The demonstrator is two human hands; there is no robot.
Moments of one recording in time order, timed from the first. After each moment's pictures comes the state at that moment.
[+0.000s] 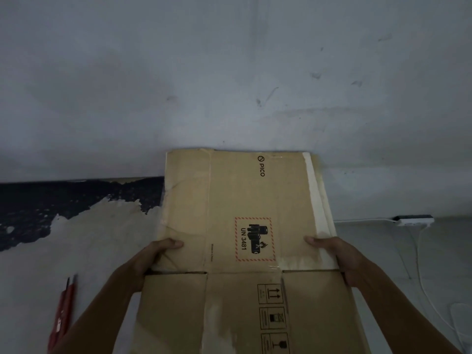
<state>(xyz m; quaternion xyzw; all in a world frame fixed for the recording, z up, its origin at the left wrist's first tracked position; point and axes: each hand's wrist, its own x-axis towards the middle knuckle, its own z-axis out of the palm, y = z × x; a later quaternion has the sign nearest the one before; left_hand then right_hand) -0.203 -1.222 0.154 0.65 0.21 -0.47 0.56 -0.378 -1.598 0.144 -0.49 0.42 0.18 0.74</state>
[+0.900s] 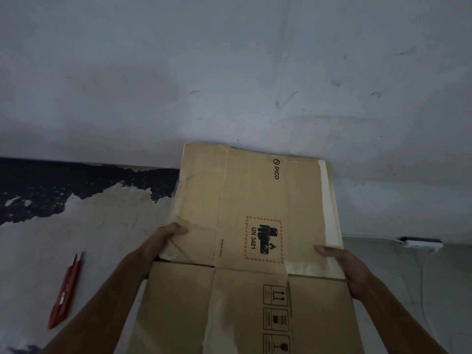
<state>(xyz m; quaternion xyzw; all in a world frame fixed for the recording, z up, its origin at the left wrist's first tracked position) -0.212 -1.224 0.153 0.63 0.19 -0.42 0.62 -0.386 -1.606 0.124 -0.44 0.37 0.20 0.79</state>
